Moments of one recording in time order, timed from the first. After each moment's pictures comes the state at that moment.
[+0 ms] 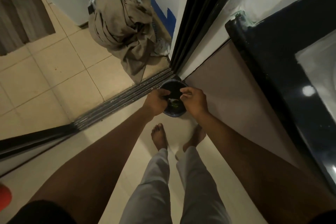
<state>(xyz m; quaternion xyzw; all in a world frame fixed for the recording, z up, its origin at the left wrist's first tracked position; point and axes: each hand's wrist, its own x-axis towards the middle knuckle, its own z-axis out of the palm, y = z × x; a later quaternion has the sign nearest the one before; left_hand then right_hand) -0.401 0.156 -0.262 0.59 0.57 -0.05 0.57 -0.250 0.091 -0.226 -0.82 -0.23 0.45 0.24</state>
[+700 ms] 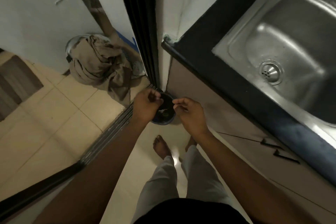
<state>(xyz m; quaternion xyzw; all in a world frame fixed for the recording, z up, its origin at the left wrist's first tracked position) -0.355 0.141 -0.124 0.70 0.49 0.10 0.51 -0.243 0.001 -0.094 -0.79 -0.16 0.39 0.44</state>
